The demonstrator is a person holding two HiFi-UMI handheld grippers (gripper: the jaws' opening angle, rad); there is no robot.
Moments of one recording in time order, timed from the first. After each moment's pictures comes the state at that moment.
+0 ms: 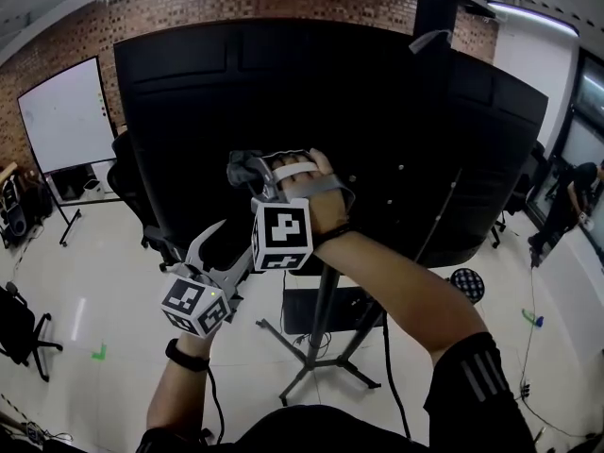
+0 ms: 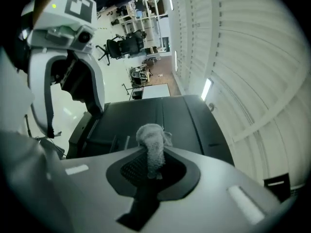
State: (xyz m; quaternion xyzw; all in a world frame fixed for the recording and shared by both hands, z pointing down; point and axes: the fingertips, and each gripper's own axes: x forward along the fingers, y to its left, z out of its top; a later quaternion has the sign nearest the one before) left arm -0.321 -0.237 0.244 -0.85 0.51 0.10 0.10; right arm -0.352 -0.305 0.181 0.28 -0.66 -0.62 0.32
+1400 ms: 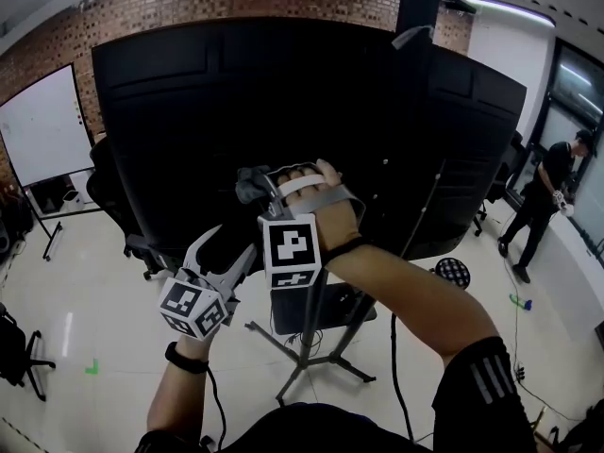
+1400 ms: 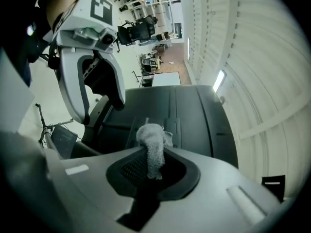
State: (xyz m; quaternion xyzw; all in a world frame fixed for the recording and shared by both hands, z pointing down) left arm -0.314 -0.249 0.259 -0.87 0.47 0.11 0.08; right arm -0.311 -0.303 0.208 0.28 -0.62 -0.61 0.41
